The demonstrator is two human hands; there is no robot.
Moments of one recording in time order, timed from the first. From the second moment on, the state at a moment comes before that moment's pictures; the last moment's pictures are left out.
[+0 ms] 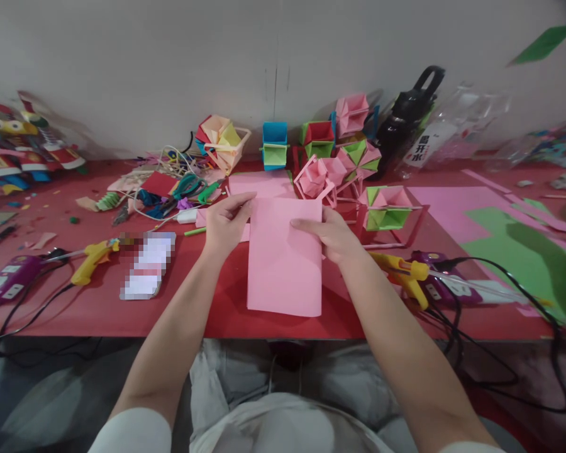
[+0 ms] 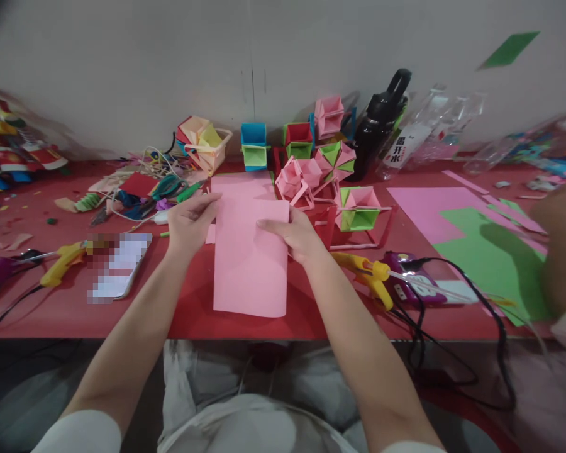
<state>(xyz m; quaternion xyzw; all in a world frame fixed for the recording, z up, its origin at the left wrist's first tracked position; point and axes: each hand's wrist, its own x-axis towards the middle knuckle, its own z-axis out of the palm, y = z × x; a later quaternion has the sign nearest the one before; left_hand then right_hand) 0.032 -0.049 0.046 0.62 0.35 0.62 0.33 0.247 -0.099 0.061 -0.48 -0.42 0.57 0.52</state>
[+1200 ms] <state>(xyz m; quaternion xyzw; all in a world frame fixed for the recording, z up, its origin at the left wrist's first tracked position) 0.023 -0.053 0.054 0.55 0.22 0.55 0.59 0.249 -0.107 0.066 -0.43 -0.44 0.57 0.54</state>
